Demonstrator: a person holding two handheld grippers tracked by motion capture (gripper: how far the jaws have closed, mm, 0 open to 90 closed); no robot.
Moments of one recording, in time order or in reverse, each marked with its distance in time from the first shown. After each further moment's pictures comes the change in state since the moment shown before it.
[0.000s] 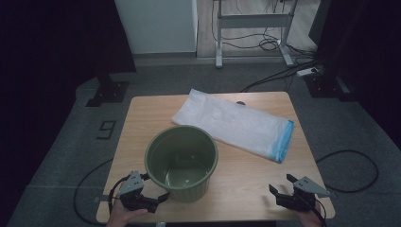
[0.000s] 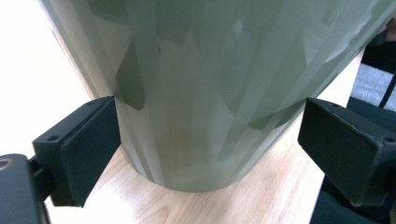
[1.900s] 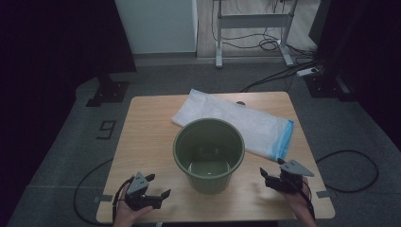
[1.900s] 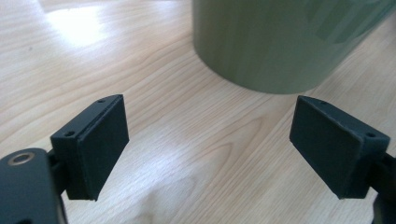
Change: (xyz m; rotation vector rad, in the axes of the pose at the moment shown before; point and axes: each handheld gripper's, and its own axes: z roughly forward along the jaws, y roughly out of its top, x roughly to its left) left arm 0.007 -0.030 0.012 0.071 0.156 -0.121; right arm 0.008 0.049 0.046 0.010 -0.065 -0.061
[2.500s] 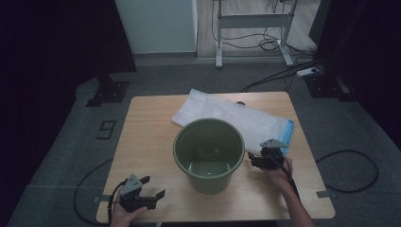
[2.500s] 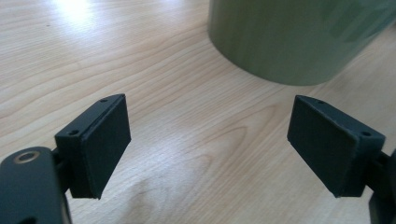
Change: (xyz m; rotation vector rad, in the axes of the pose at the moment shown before) left arm 0.010 -0.013 -0.007 -0.016 -0.007 -0.051; right arm -0.008 0.027 0.086 0.179 -0.015 -0.019
